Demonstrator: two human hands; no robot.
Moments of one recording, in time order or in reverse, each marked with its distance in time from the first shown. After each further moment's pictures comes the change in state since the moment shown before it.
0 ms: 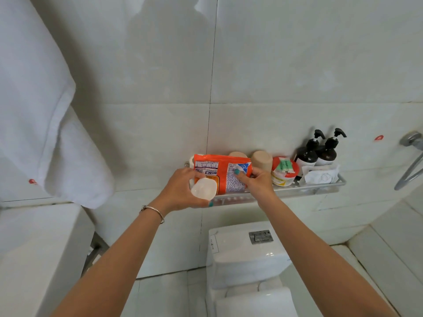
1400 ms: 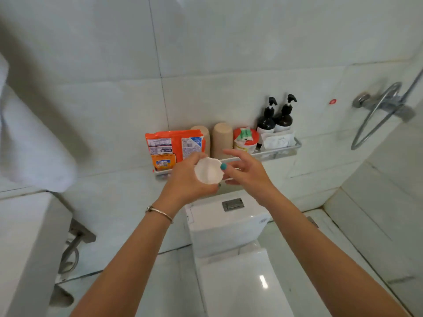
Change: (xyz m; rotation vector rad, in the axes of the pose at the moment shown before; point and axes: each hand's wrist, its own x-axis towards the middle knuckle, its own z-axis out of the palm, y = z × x) left_hand -0.057 0.114 0.054 -0.271 0.153 0.094; right_hand -0.115 -0.019 -0.091 0.059 -0.234 -0.123
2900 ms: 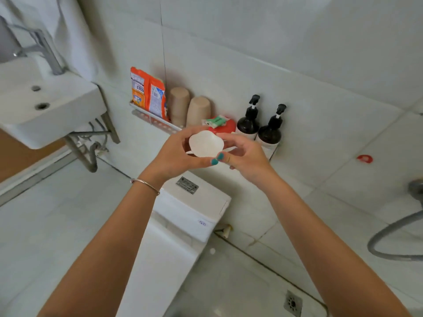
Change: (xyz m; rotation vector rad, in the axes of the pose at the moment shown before) left_hand 0.055 0.167 0.226 -0.321 0.574 -0.301; right_hand 0.123 0.037 -0.256 -0.130 -0.810 -0.228
